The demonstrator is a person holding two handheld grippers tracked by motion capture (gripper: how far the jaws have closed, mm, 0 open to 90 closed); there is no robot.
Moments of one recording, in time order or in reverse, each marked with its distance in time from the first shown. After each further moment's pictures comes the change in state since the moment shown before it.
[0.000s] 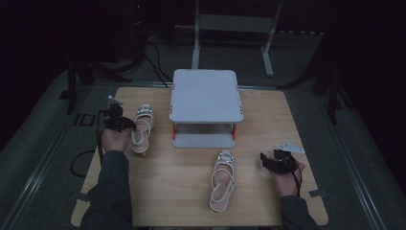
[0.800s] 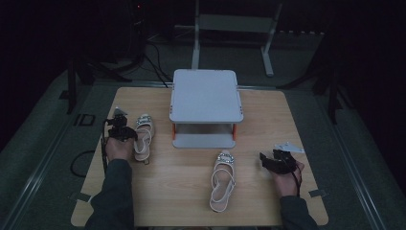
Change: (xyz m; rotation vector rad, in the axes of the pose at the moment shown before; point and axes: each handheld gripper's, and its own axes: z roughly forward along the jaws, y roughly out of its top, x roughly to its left) left arm 0.009 -0.026 0.034 0.063 0.065 0.027; right arm 0.001 0.001 0.000 -0.003 0.008 -0.012
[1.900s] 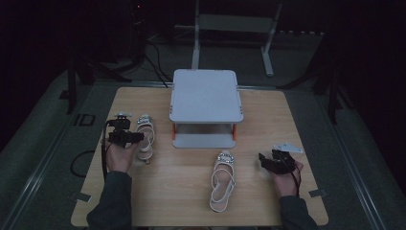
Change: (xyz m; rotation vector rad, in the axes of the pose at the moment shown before) left arm -0.031 -0.030 -0.040 -0.187 0.050 0.177; right arm 0.003 0.001 0.000 0.000 0.007 -0.014
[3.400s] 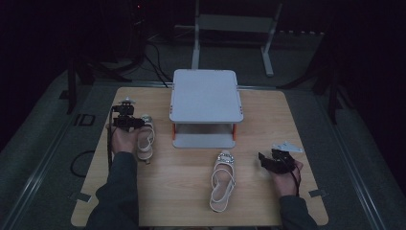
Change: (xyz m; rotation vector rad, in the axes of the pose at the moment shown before) left arm 0.002 0.044 0.021 -0.017 0.059 0.021; right arm 0.001 0.001 0.001 -0.003 0.003 -0.006
